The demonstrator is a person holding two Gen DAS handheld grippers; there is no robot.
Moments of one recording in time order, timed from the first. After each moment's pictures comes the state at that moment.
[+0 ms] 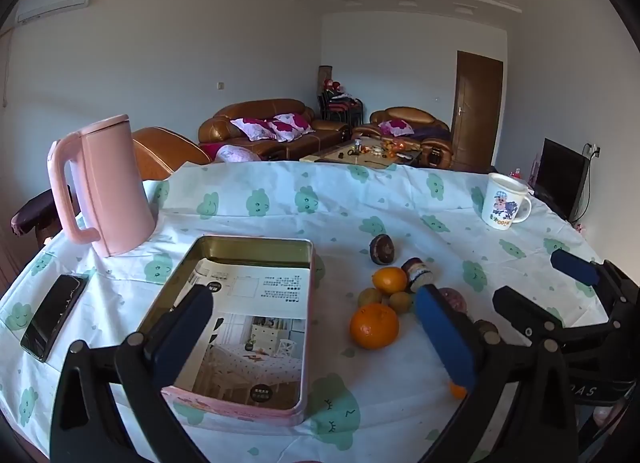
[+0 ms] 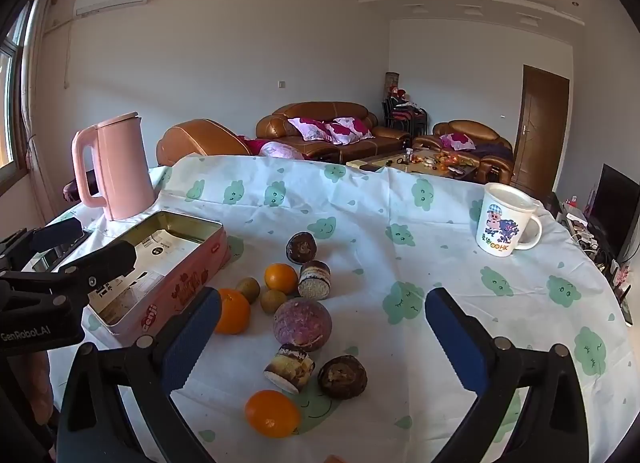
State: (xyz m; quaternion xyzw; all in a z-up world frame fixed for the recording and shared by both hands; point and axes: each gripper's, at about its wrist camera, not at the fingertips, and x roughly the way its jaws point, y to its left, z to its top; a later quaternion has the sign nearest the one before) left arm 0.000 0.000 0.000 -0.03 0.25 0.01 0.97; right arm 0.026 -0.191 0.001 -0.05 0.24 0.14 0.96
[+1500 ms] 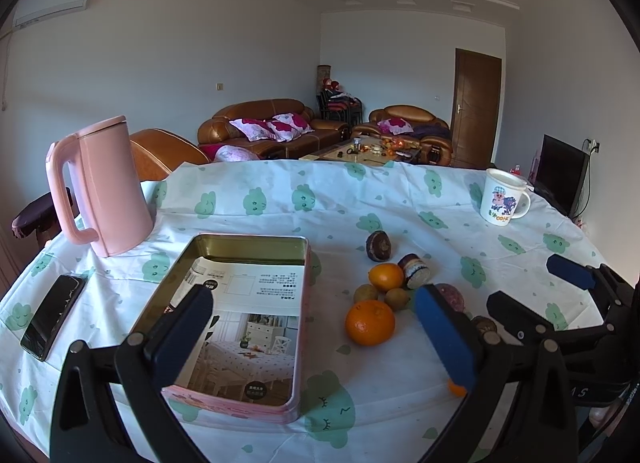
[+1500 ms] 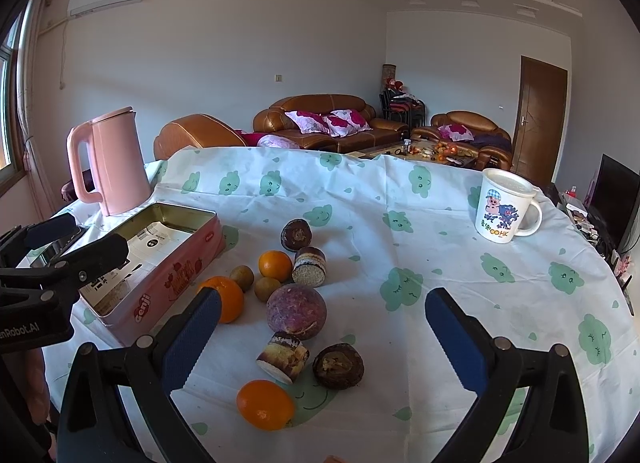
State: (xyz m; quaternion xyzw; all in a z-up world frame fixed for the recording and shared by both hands) left arm 0.000 -0.001 -0.004 -0.02 0.25 0.01 0.97; right arm 0.029 -0.197 -0.011 -0.04 0.26 0.13 0.96
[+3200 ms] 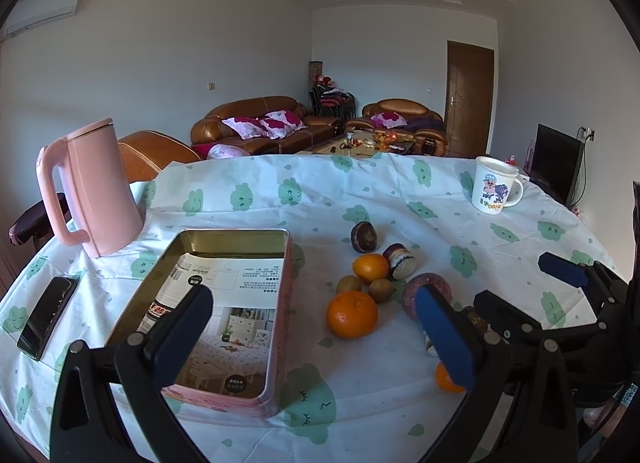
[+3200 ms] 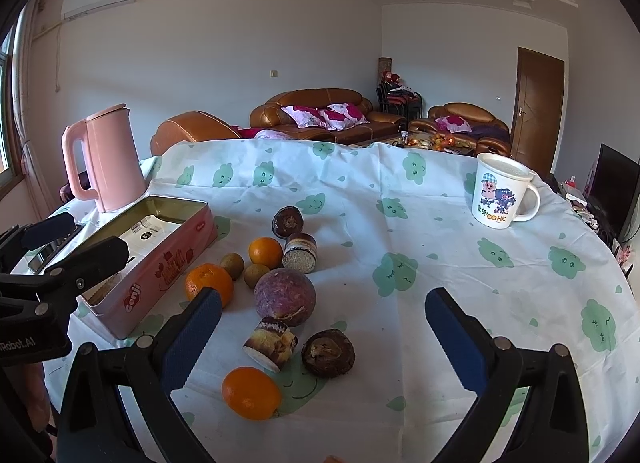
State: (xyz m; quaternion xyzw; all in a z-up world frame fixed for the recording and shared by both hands) left arm 0.001 -0.023 -0.010 -0.01 0.26 0.01 0.97; right arm 0.030 -0.209 -0.023 -0.03 0.27 0.13 0.95
